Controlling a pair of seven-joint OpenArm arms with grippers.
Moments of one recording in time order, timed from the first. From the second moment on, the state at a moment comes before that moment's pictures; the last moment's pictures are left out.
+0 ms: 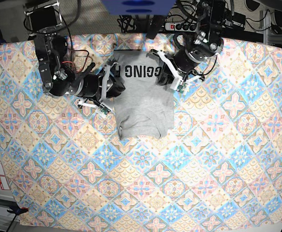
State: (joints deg) left arm 24.5 -2.7 3.5 104.2 -11.8 -23.0 33.3; right arm -5.9 16.6 -10.9 100.4 32.4 36.1 -60.0
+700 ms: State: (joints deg) left arm 25.0 -0.5 -23.5 109.0 -11.7 -22.7 33.7; right arm 3.4 6.4 -19.8 86.2 29.9 36.0 -59.4
